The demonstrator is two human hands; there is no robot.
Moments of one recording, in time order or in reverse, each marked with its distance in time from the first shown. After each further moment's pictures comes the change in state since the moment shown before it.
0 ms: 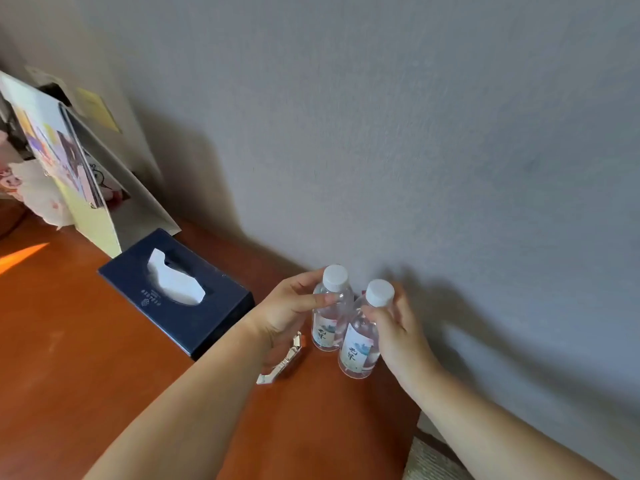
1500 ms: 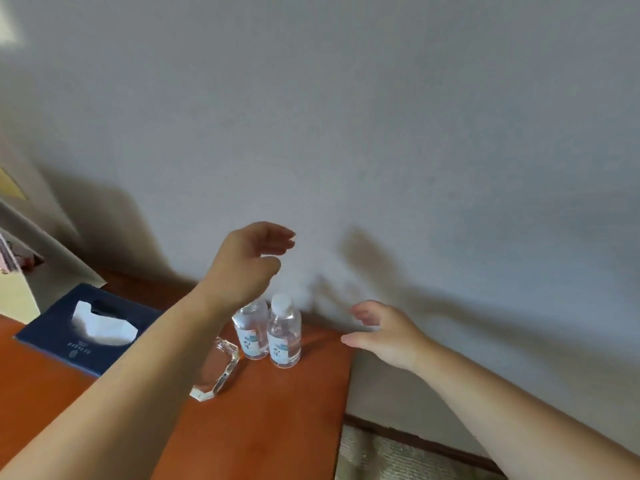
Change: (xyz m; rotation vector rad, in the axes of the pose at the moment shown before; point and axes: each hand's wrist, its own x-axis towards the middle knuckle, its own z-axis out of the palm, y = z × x) left_hand -0.052 0.106 0.104 0.603 0.134 0.408; right_hand -0.069 -0.036 -0.108 -0.505 -0.043 0.190
